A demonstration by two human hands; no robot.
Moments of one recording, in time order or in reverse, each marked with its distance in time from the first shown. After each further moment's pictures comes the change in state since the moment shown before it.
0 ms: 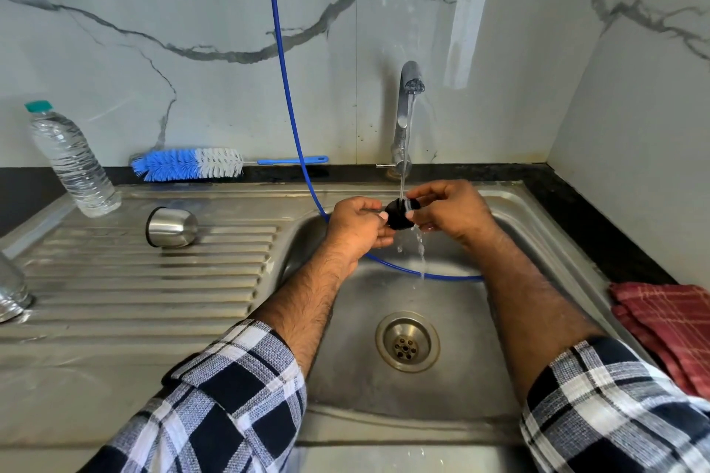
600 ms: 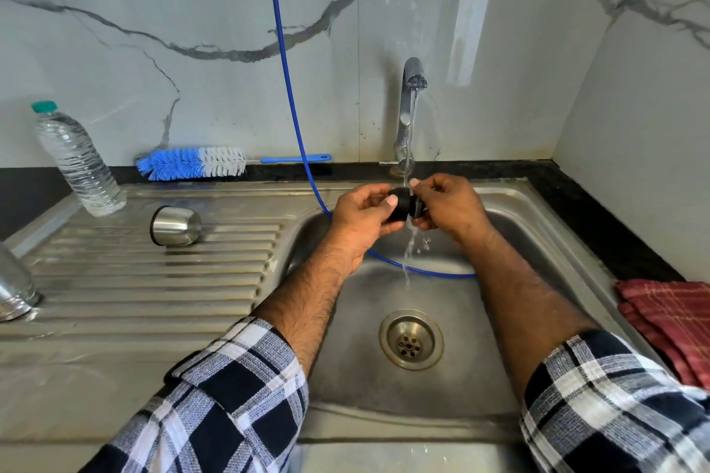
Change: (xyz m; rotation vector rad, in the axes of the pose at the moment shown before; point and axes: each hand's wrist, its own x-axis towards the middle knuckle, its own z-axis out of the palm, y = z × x) left_hand -0.009 0.009 0.000 -0.173 -0.064 0.100; right_hand 0.007 0.000 0.017 0.063 0.111 -0.018
